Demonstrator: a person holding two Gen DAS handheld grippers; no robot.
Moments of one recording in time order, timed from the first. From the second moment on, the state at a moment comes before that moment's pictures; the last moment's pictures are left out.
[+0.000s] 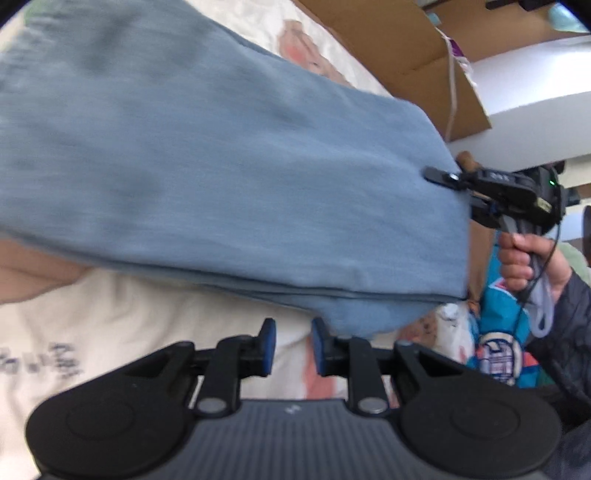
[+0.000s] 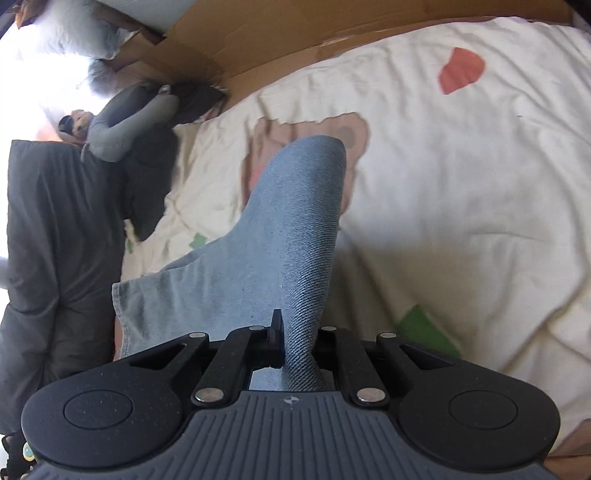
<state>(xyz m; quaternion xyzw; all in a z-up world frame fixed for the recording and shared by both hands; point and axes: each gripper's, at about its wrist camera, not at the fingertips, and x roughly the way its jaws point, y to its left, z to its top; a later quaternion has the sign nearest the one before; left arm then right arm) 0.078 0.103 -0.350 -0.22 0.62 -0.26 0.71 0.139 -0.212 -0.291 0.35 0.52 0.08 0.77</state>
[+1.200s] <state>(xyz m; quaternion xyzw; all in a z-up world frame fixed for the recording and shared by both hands) 0.036 0.217 -0.126 -0.14 0.55 -0.04 0.82 0.034 -0.215 -0.098 0.33 0.53 0.01 0.78</state>
